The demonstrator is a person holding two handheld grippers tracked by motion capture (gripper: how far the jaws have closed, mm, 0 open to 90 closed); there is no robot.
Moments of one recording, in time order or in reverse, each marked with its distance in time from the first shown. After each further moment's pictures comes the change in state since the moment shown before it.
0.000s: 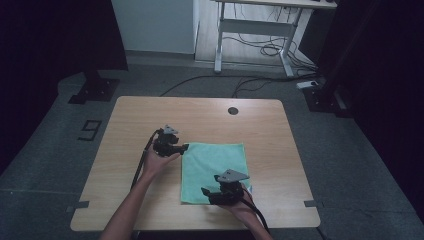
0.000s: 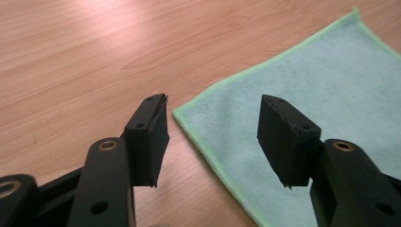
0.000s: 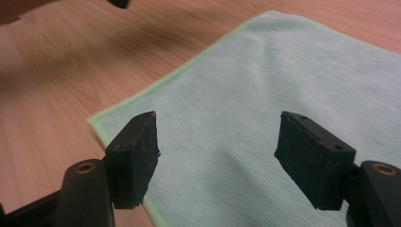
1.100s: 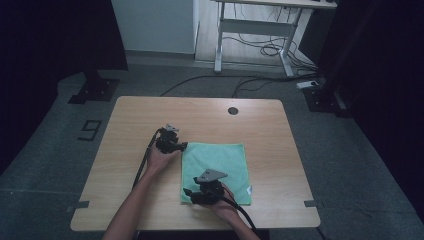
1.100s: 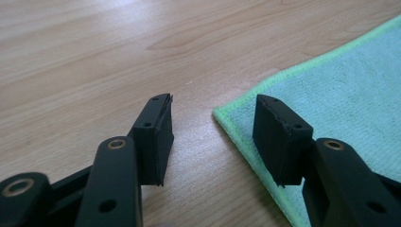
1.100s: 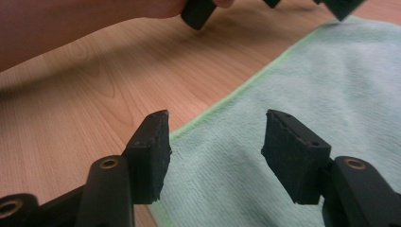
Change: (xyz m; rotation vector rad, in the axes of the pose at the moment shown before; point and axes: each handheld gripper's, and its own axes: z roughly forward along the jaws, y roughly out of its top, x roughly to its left) left arm 0.020 -0.006 0.038 0.045 0.029 -0.067; right arm 0.029 0.012 0.047 0.029 0.077 -0.032
